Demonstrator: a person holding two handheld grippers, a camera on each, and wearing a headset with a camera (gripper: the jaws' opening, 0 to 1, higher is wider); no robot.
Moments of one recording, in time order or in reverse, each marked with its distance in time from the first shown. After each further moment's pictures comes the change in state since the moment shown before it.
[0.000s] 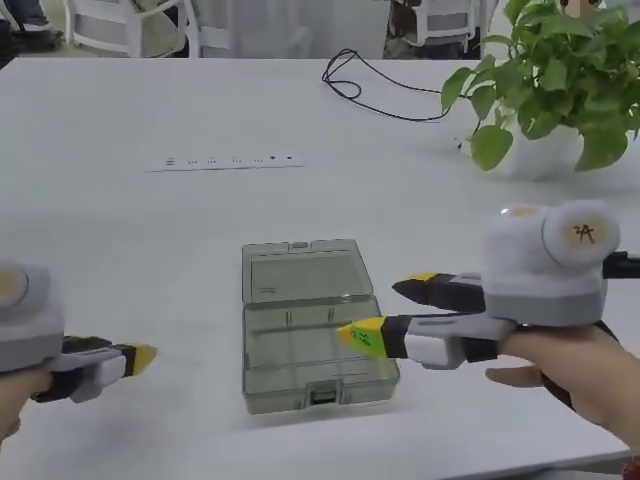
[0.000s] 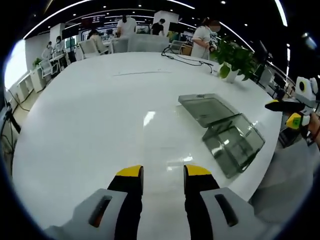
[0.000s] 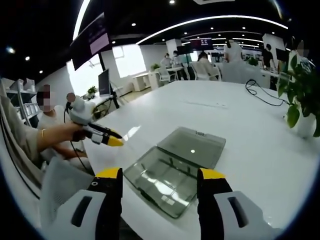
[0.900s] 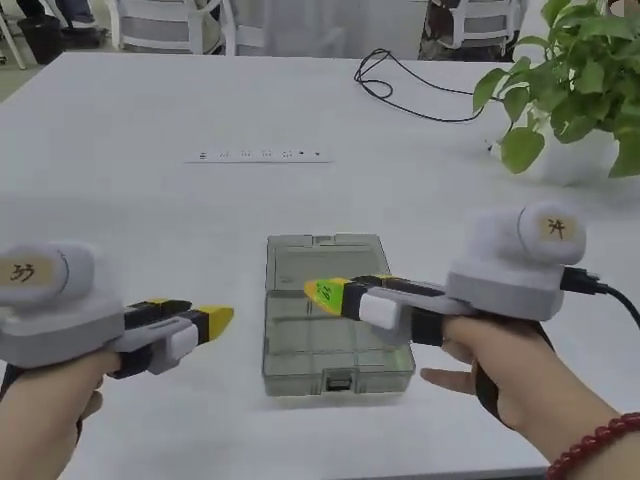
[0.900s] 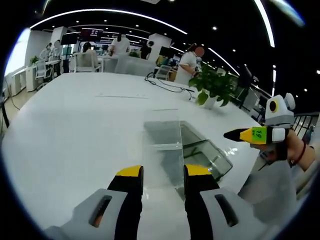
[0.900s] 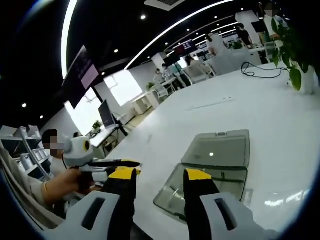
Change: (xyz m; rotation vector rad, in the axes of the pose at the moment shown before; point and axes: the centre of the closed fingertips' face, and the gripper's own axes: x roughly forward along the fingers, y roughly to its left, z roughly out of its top) left arm -0.017 -0.070 0.031 -0.065 -0.212 -0.148; right arm 0.033 0.036 0.024 0.310 -0.162 0.078
